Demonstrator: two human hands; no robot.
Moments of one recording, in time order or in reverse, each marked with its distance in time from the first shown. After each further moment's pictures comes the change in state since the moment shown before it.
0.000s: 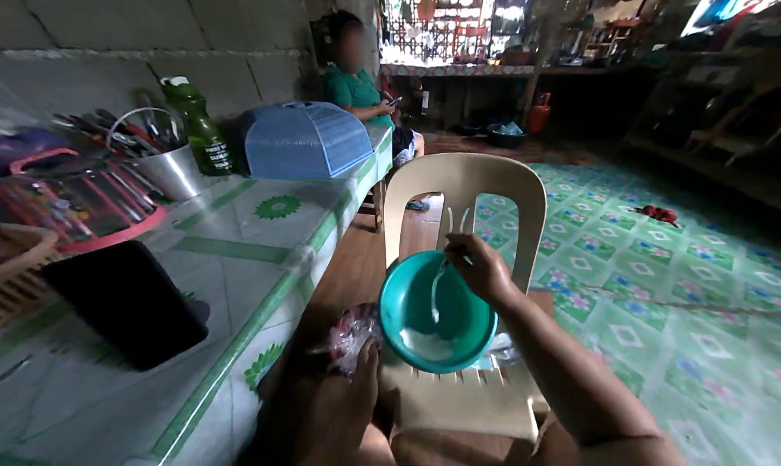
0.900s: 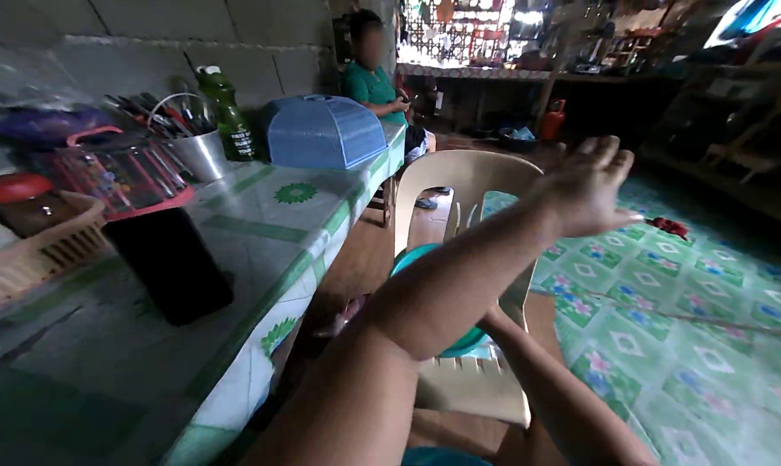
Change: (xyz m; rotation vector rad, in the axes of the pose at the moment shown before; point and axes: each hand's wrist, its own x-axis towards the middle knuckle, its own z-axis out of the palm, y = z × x) left_hand 0.062 0.423 0.059 0.627 -0.175 1.092; right_hand -0.080 0.013 0.029 -0.143 -0.284 0.379
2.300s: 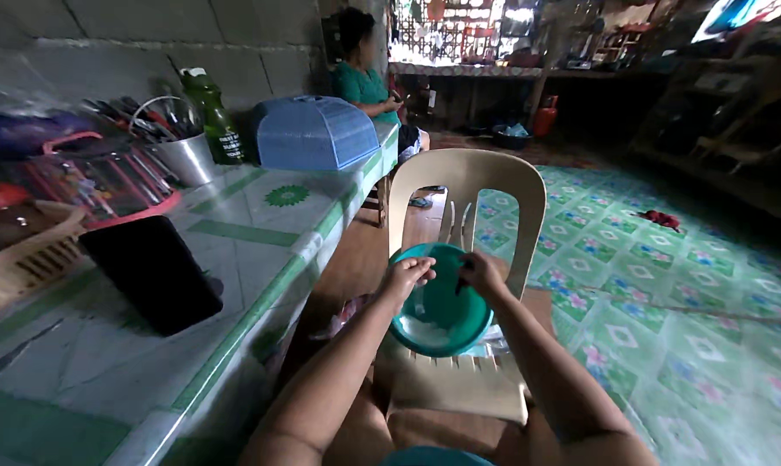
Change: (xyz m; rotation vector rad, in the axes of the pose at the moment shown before) left_hand -0.211 -0.142 0.109 -1.192 0.231 -0.836; right_hand 0.055 0.044 -0.021 0.215 0.070 0.347
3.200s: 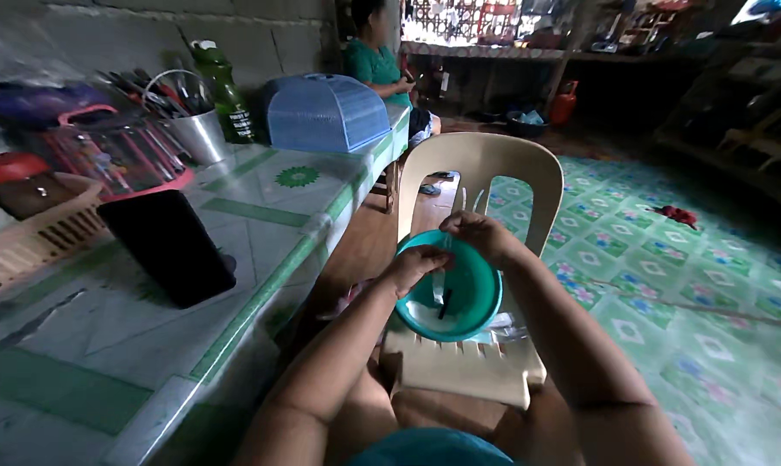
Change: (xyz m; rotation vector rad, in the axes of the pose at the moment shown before) left_hand -0.009 0.010 -0.004 -0.075 -0.203 0.031; right_hand -0.013 -0.101 -0.029 0.292 -0.351 -0.431
